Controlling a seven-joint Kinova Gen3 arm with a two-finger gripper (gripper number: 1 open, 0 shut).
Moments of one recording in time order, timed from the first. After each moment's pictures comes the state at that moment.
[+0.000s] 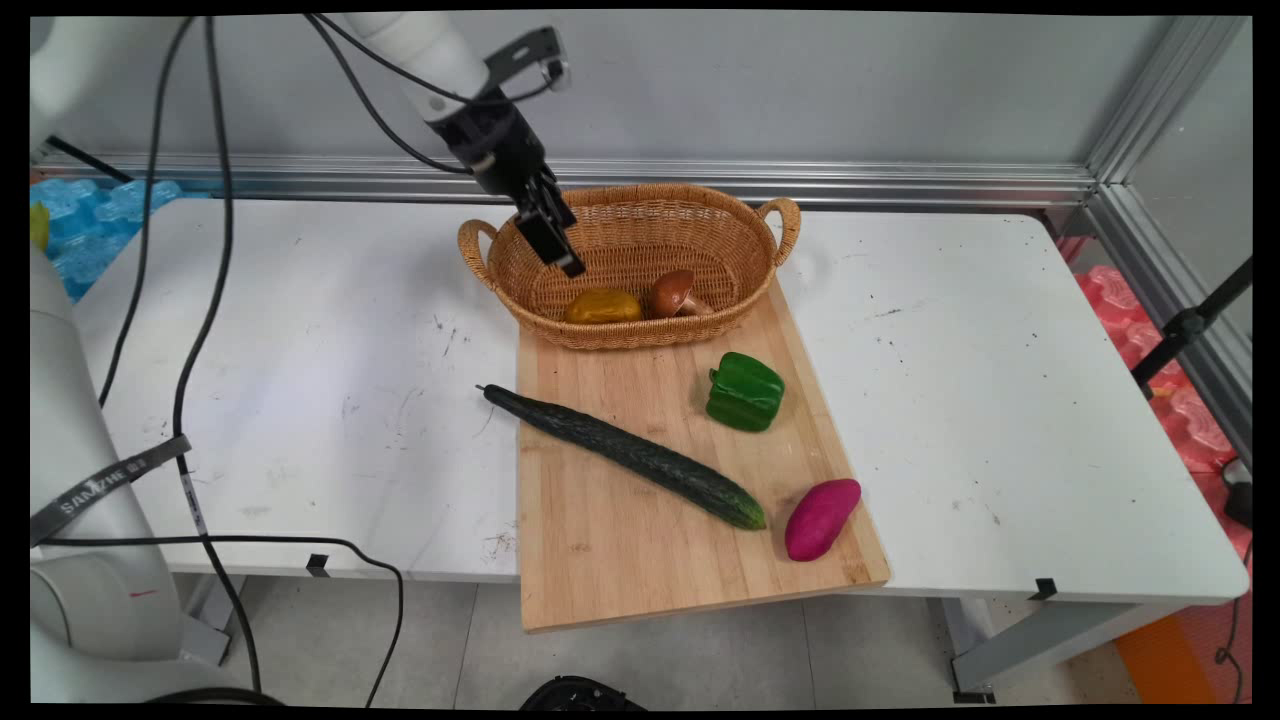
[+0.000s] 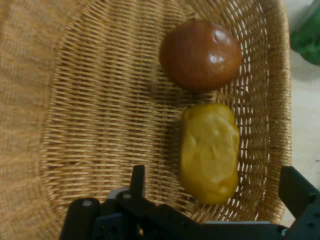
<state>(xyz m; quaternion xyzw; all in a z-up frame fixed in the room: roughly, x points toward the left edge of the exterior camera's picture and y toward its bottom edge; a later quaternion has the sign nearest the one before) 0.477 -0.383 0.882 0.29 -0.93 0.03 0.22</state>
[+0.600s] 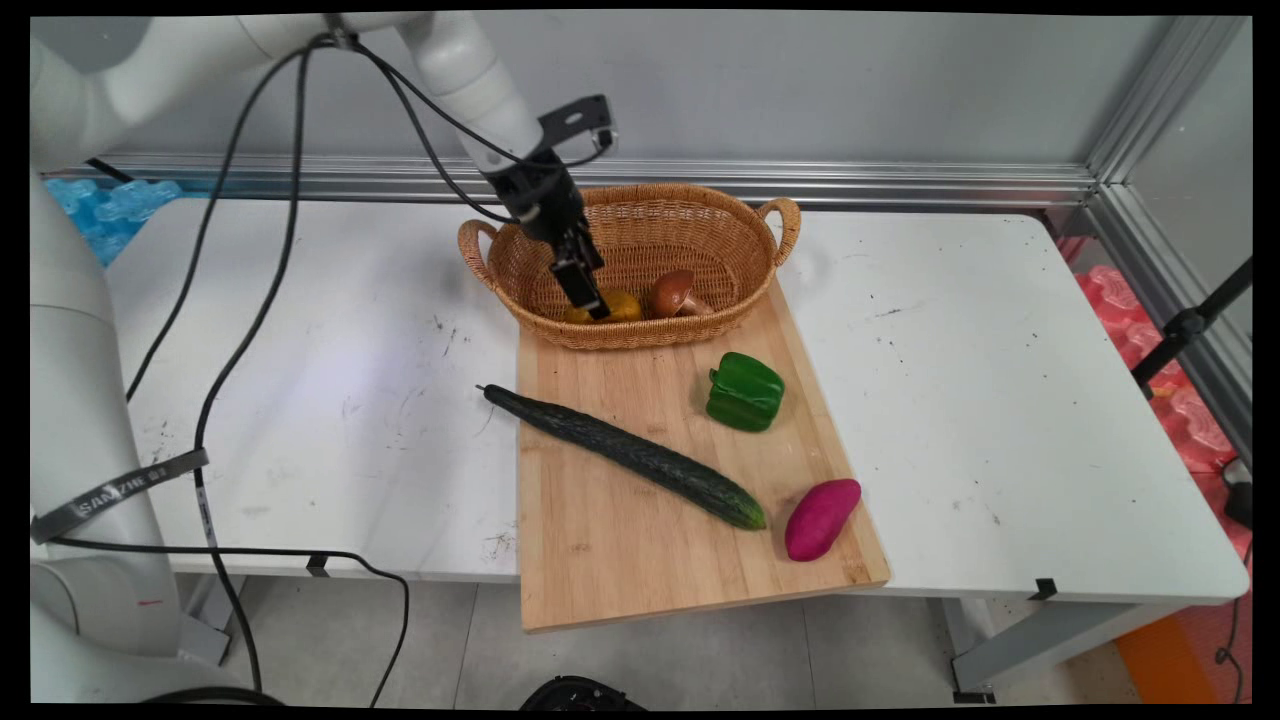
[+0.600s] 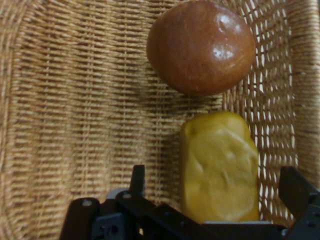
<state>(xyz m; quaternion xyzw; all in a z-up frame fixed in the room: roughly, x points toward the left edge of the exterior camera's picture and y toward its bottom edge) 0.443 -0.408 0.830 0.27 -0.94 0.01 0.19</state>
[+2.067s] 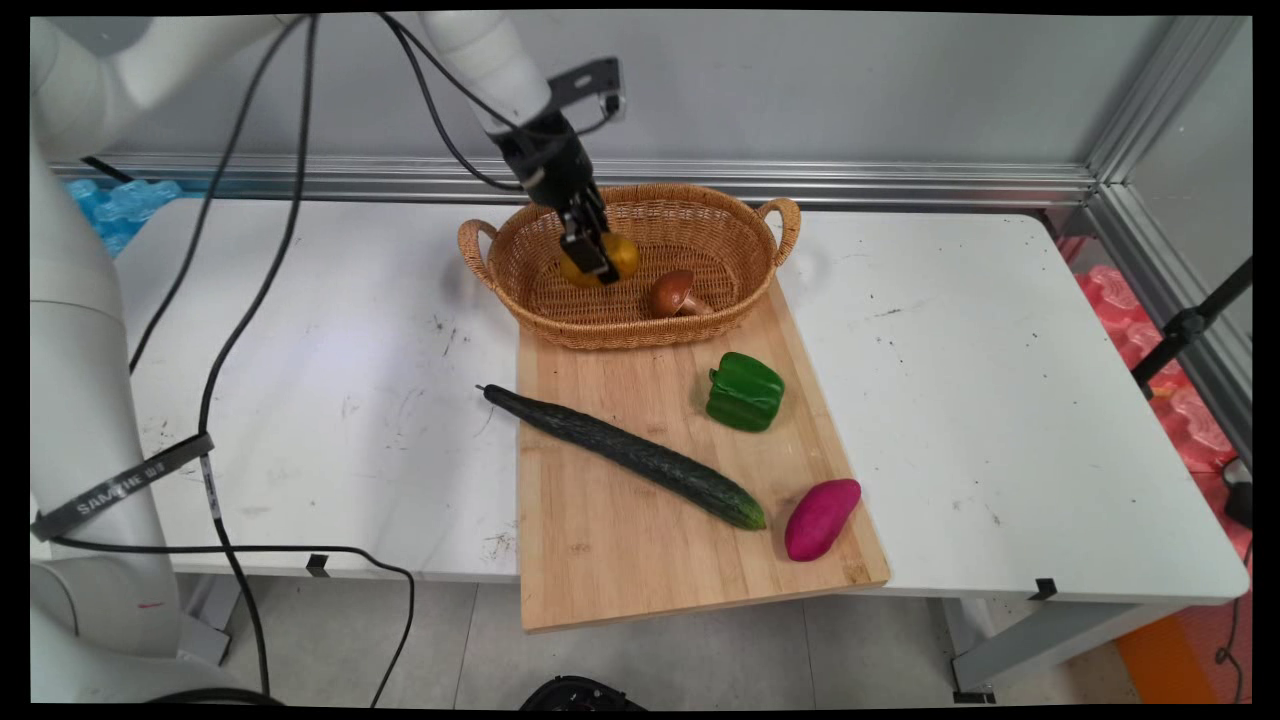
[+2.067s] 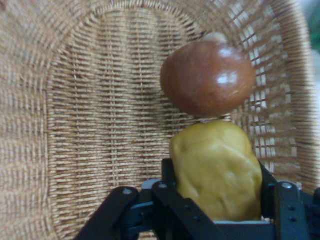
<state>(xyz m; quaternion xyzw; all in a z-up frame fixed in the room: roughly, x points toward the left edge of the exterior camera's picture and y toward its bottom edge) 0.443 -0.421 0.869 0.22 -0.96 0.03 0.19</state>
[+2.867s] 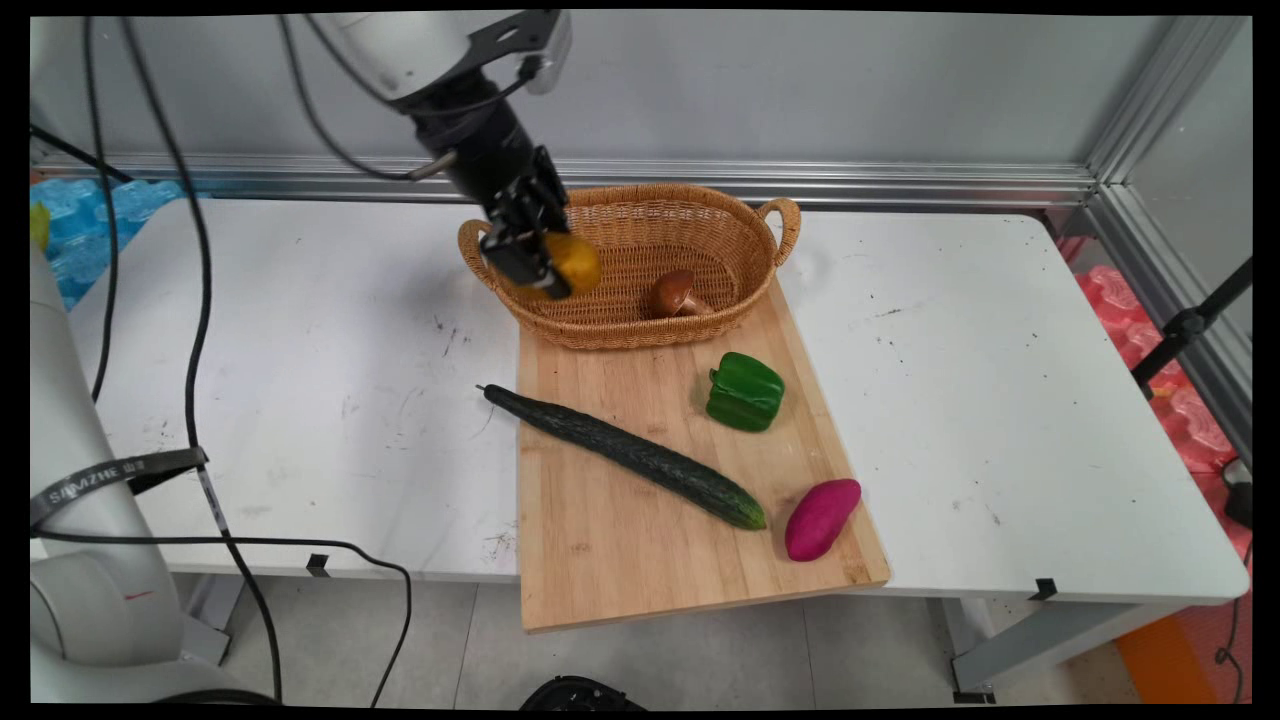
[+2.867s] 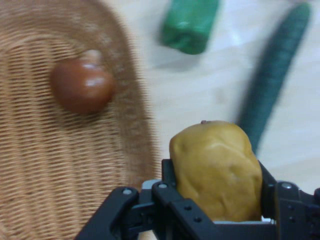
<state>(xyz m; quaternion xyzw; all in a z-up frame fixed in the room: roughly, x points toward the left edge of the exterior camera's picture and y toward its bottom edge) 0.433 -0.305 0.952 0.13 -0.97 0.03 0.20</state>
